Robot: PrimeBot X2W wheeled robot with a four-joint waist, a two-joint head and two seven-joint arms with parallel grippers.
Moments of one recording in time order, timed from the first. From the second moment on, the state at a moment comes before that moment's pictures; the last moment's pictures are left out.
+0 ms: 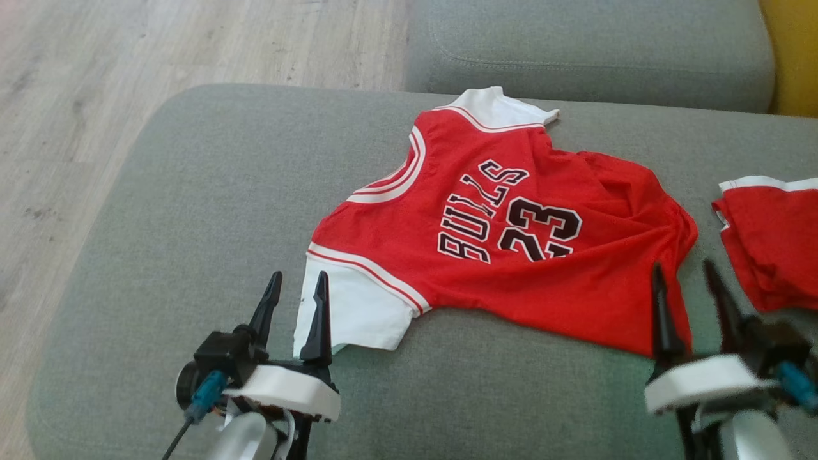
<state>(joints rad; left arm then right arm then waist) -0.19 0.11 -0.45 0.40 -0.49 0.06 -0.25 -0.06 -0.04 -0.09 0.27 0.05 0.12 -0.20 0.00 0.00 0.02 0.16</state>
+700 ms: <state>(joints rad) -0.19 0.12 -0.46 0.57 -0.49 0.11 -0.14 0.02 -0.04 -0.02 0.15 0.10 0.12 -0.15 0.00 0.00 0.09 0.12</state>
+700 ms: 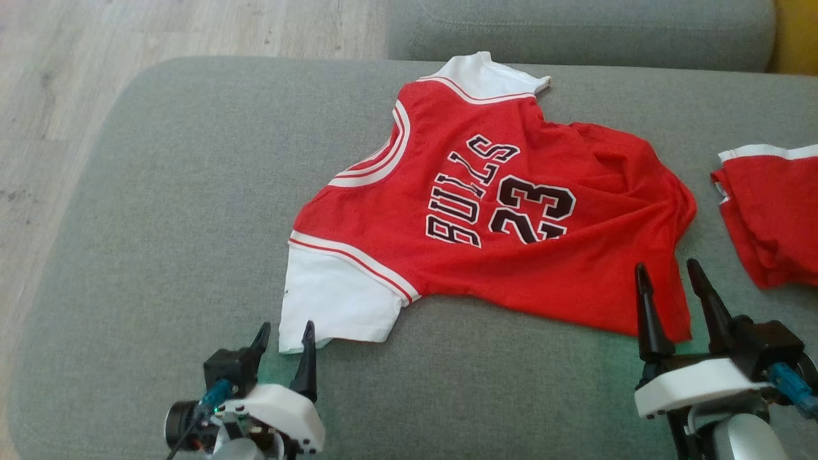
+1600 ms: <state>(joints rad) -0.29 0.11 -0.47 0.68 -0.52 0.06 -0.20 0.03 -0.04 -0.10 0.18 0.10 0.12 -0.07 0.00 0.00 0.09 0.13</state>
